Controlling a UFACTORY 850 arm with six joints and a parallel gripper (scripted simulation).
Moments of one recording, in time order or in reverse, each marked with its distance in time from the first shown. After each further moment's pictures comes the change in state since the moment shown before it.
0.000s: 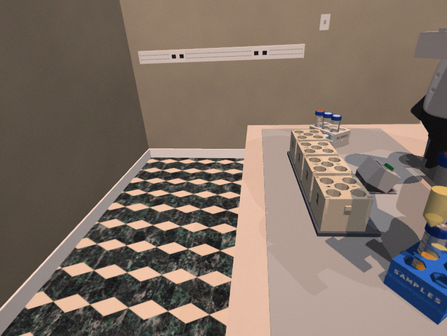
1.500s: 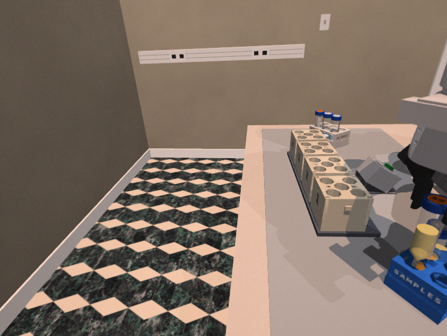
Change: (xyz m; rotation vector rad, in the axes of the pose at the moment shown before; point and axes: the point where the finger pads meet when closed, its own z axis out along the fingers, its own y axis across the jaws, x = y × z) arm 0.000 0.000 0.070 0.001 -0.001 0.000
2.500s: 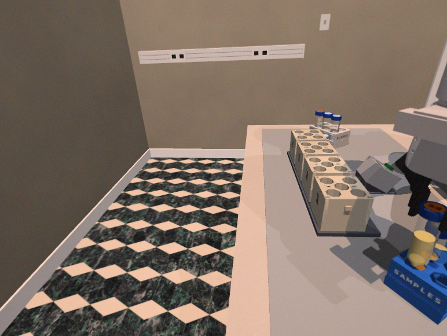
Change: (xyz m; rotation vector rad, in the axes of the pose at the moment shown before) arm 0.000 0.000 0.014 0.000 0.000 0.000
